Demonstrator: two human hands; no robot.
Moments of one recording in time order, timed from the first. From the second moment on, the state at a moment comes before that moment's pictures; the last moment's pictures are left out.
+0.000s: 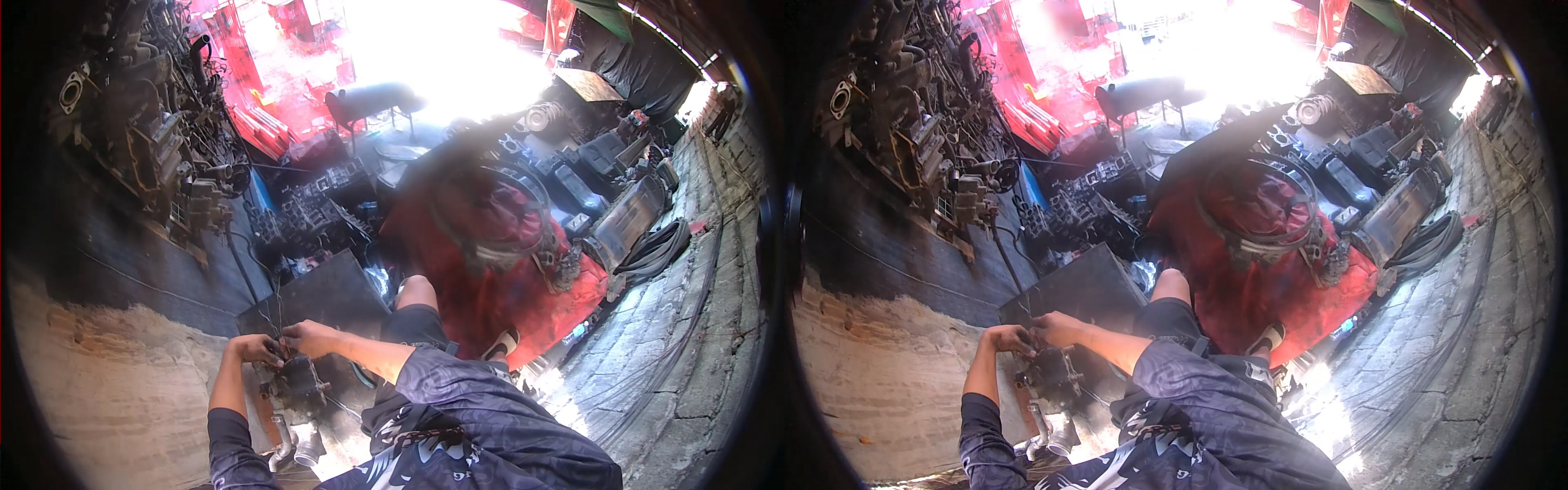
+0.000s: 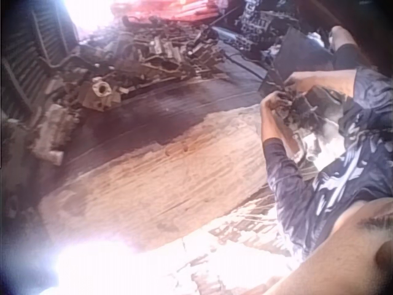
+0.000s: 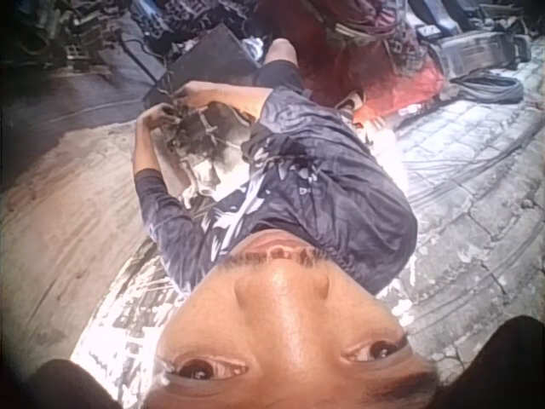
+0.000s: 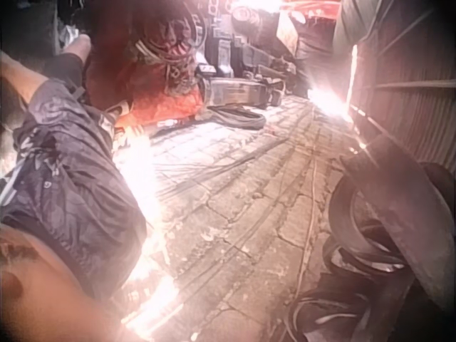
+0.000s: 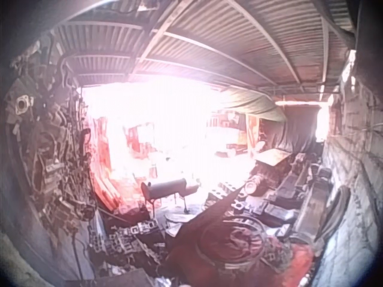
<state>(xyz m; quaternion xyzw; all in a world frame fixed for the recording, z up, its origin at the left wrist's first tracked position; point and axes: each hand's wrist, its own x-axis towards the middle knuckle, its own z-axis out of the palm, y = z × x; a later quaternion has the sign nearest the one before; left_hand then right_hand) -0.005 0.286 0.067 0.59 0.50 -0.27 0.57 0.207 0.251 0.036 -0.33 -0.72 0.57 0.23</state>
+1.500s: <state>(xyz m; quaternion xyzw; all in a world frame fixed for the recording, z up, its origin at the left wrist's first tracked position) 0.000 0.251 0.061 0.64 0.55 -0.12 0.52 0.192 0.264 0.029 -0.39 -0.69 0.56 0.25</state>
